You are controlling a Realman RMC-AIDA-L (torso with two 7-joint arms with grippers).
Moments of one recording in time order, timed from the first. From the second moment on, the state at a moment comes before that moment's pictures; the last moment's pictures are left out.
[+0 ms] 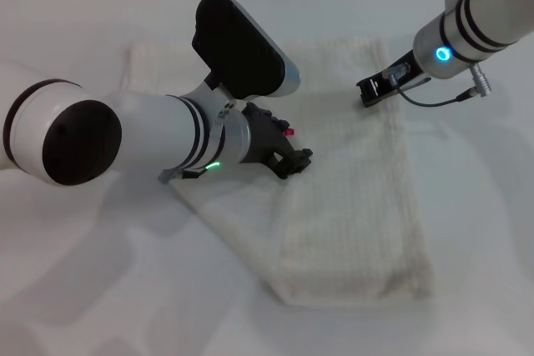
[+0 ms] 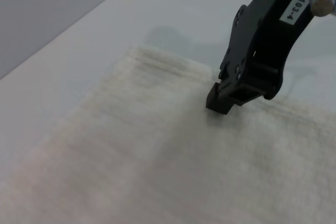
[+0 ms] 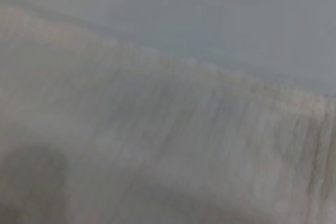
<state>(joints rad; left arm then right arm) -0.60 -2.07 -1.09 -1.10 2.45 -0.62 0.48 0.96 2.07 -1.22 -0.58 -2.66 -0.97 2.76</state>
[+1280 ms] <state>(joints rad) -0.50 -2.07 -1.09 -1.61 2.88 -1.12 0.16 0.96 2.07 -1.22 -0.58 -2.66 -0.98 2.76</state>
